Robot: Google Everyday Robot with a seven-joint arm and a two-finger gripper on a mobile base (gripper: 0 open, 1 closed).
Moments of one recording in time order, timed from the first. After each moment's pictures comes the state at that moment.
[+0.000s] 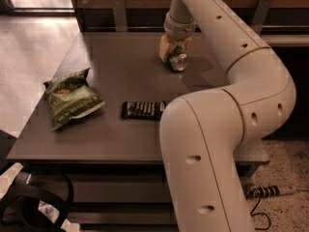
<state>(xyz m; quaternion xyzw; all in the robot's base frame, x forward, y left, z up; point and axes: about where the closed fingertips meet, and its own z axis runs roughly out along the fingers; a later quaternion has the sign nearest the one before) 0.779 -0.085 0.829 -0.23 0.97 0.04 0.12</state>
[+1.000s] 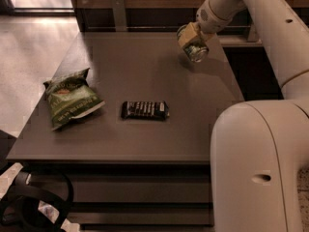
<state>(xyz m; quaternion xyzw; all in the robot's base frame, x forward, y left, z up) 0.774 -0.145 0.878 -0.23 0.93 0.16 0.24</state>
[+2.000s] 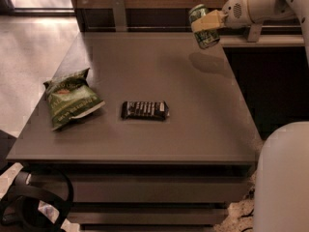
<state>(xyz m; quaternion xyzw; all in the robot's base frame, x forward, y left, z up) 0.766 -0.170 0.939 -0.28 0.82 0.29 0.40</state>
